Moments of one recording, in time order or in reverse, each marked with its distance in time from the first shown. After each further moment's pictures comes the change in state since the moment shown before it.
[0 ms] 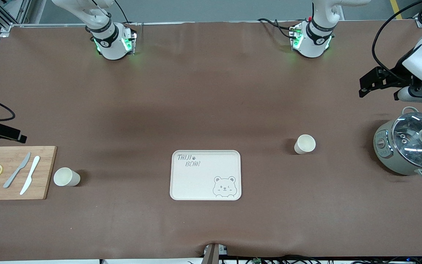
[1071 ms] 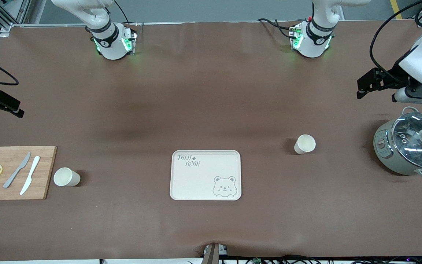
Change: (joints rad) left arm -0.007 0.004 -0.007 0.002 0.002 0.017 0.000; right arm 0.045 -0.297 0.013 -0.356 -0.131 0.175 -0.036
